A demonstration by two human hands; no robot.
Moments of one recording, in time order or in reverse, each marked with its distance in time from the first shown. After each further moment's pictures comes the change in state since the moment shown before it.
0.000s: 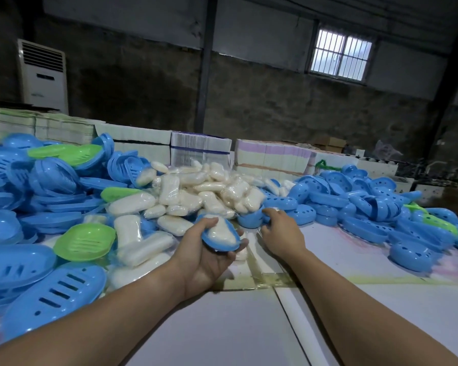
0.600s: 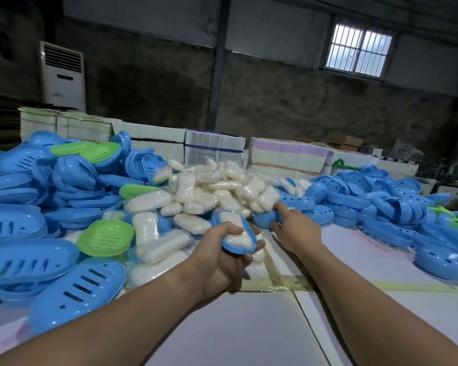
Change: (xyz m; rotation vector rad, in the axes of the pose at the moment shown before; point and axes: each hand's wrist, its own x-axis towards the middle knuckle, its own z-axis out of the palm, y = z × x) left_hand 0.000 0.000 -0.005 0.022 -0.017 -0.045; right_hand 0.015 -0.002 0.008 -0.263 0.053 -0.109
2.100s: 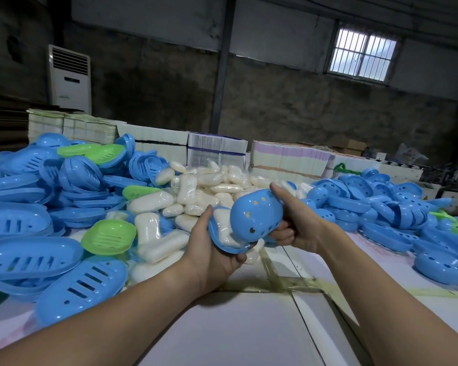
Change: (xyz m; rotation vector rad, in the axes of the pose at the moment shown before) left_hand 0.007 0.008 -0.004 -0.025 0.013 0.120; right_hand -0.013 -0.028 -0.078 1.429 -0.839 0.165
